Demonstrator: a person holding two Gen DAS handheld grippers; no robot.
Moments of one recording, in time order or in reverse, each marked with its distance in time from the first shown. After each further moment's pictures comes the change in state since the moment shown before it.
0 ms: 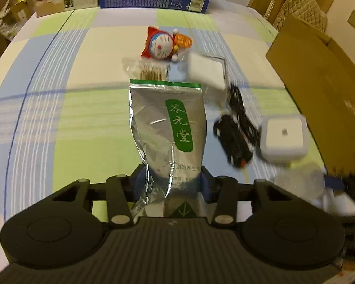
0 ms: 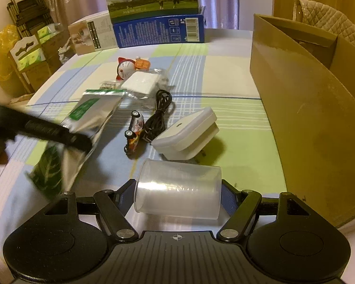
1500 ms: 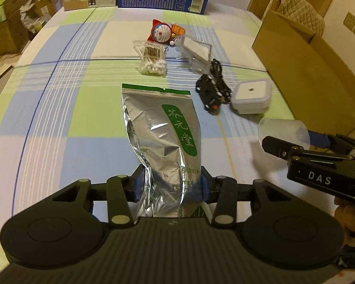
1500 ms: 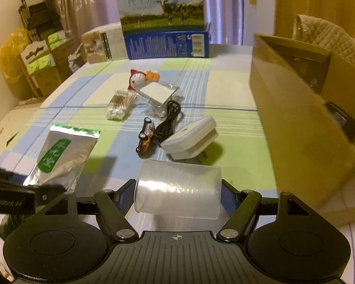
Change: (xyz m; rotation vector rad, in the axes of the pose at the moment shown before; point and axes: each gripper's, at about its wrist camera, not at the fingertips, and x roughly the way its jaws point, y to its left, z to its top) left arm -0.073 -0.036 -0.080 -0.077 -0.052 0.043; right arm -0.046 0.002 -0.018 -0.008 -0.079 0.025
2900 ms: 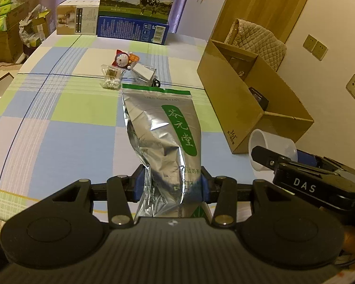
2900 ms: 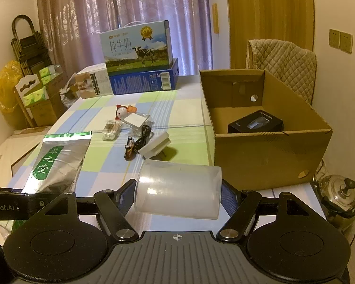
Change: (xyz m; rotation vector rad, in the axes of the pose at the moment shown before) left arm -0.118 -0.083 -0.063 -0.021 -0.150 -0.105; right arm -0.156 -0.020 -0.035 0.060 -0.140 -0.075
